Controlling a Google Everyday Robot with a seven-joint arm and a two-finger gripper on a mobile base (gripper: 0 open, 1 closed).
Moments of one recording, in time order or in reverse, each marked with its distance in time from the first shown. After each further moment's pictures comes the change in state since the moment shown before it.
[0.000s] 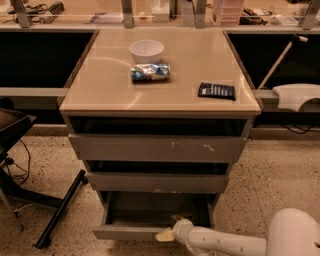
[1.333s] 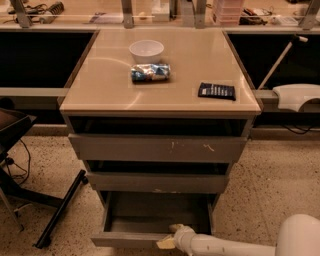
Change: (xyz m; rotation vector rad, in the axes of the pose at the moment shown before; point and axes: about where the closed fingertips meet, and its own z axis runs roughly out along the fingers) arm 0.019 0.019 -0.023 -0.038 0.008 -0.022
